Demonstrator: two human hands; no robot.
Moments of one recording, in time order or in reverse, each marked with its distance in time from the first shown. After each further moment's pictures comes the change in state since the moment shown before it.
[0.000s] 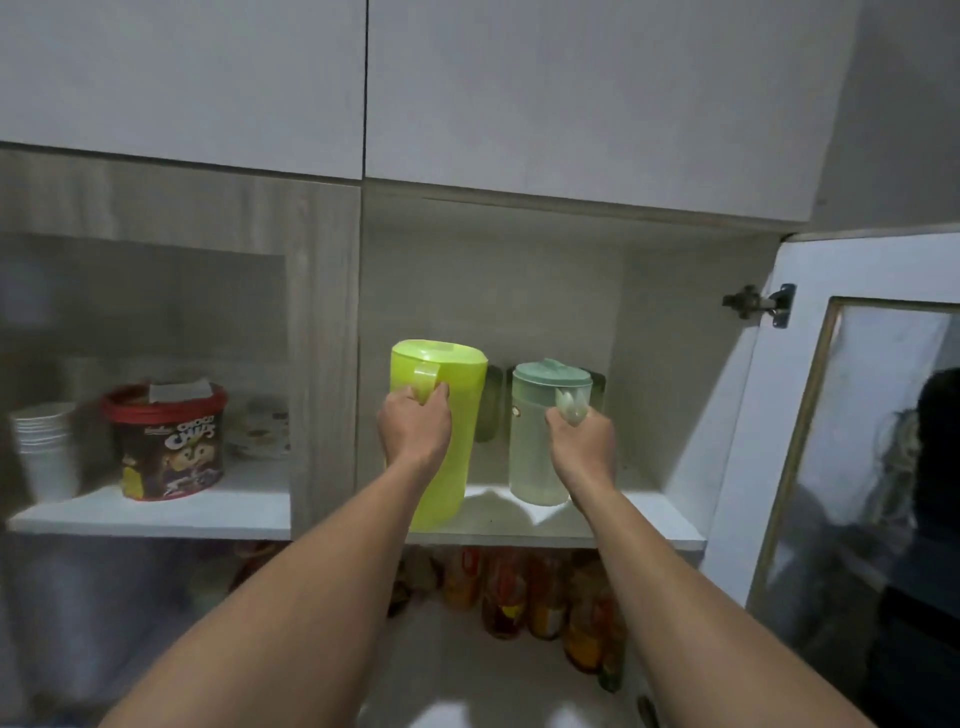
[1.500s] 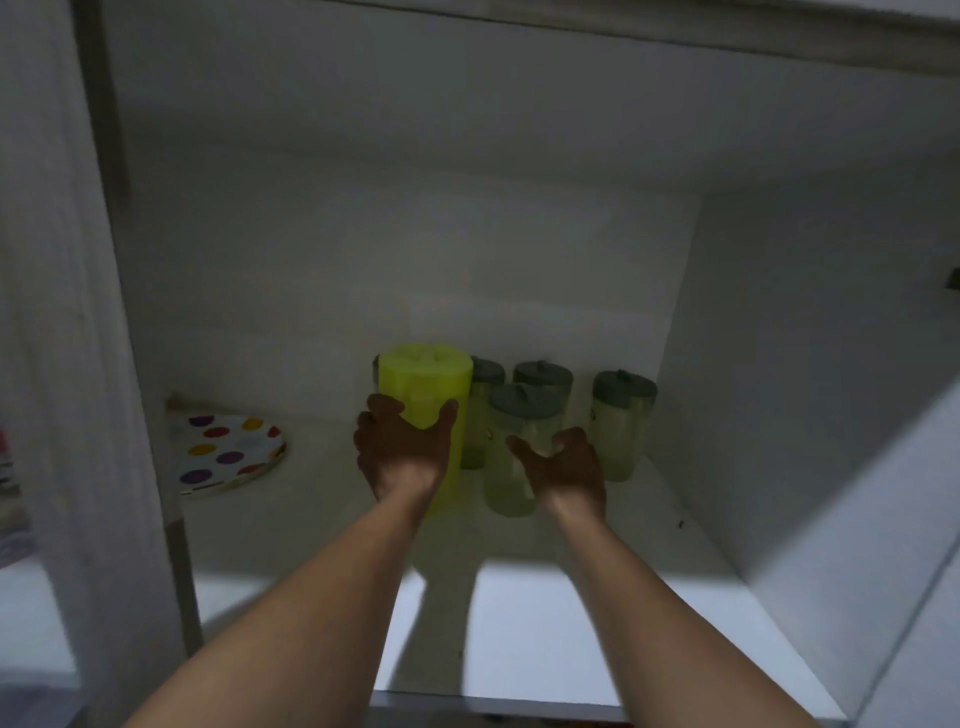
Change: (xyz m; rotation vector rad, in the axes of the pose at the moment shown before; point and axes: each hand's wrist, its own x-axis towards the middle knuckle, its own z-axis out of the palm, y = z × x) left_hand 0.158 -0.132 0.208 0.321 0.146 -0.046; right_hand 0.241 0.152 0.133 -0.348 -0.184 0.112
